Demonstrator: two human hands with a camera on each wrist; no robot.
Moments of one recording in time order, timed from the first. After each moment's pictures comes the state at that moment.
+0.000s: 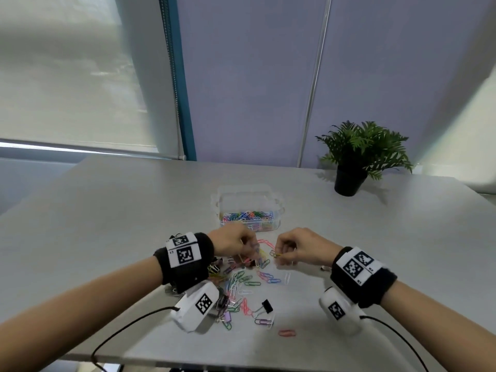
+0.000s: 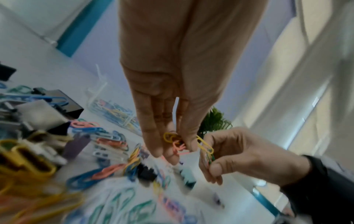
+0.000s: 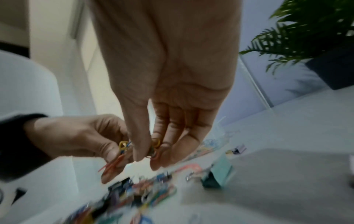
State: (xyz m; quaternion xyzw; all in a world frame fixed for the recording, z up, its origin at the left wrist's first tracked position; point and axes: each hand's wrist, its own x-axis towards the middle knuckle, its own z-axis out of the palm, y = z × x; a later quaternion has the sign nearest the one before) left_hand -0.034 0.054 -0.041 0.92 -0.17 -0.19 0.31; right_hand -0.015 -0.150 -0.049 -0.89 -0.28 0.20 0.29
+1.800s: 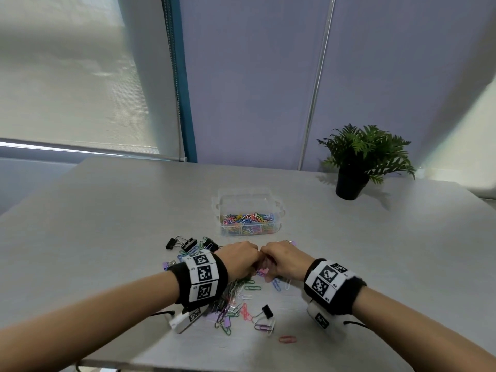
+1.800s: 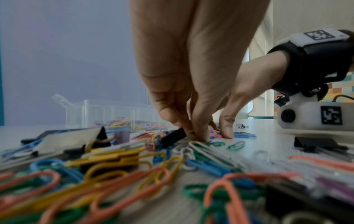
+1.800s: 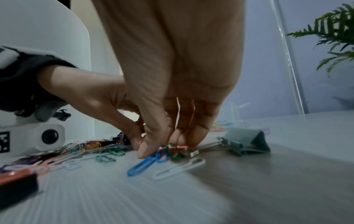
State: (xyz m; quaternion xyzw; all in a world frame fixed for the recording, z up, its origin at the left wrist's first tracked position) left_hand -0.037 0.037 -0.073 0.95 -0.27 -0.11 0.04; right_hand -0.015 -0.113 -0.073 -0.92 -0.32 0.16 0.13
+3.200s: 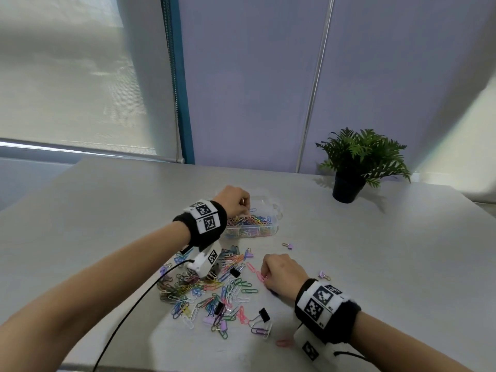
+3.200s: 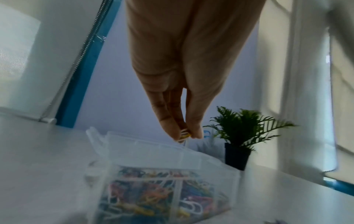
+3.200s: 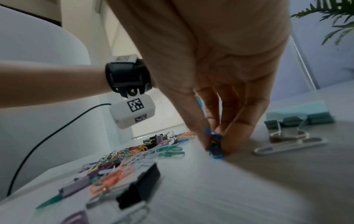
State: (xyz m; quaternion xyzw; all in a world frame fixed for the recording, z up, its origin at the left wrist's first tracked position) left_hand 0.048 0.060 -0.021 0.97 -0.12 -0.01 0.22; right_hand -0.051 -0.106 -0.074 -0.96 -0.17 0.15 0.15
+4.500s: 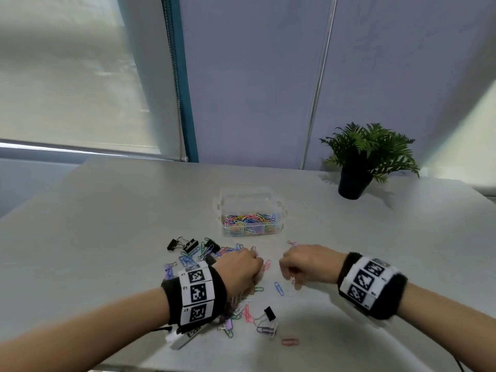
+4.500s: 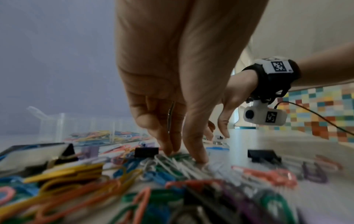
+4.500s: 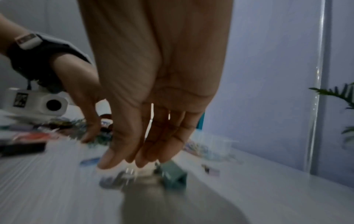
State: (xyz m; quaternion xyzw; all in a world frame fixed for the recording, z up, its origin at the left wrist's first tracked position) left_hand -0.066 0.033 -0.063 0.97 -0.23 -0.10 0.00; right_hand -0.024 -0.155 -0.043 -0.89 -0.41 0.20 0.00
